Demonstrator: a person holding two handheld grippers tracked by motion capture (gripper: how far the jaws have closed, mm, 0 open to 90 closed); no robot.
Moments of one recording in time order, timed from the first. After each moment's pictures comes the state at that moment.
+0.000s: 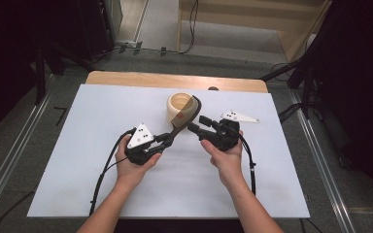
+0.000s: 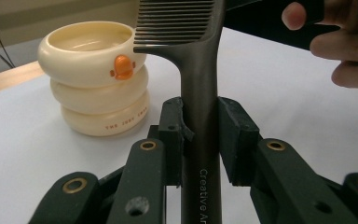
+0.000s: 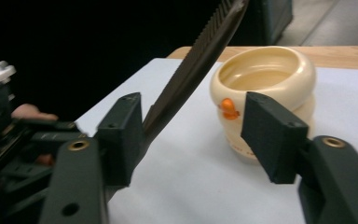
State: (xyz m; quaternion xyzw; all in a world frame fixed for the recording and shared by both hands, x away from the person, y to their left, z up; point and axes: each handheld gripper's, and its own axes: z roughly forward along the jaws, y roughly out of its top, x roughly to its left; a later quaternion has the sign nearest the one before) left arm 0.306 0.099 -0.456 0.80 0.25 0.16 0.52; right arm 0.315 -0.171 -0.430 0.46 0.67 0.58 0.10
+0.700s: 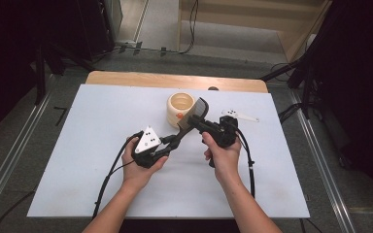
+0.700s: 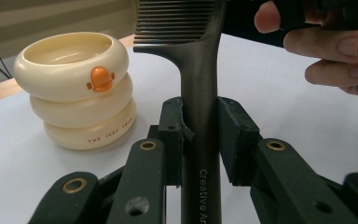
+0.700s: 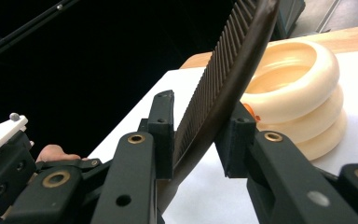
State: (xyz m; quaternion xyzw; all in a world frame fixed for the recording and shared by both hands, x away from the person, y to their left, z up) left arm 0.300 0.083 -0.460 0.80 0.24 0.17 0.53; right arm 0.320 -0.166 -0.432 0.49 0.62 0.61 0.03
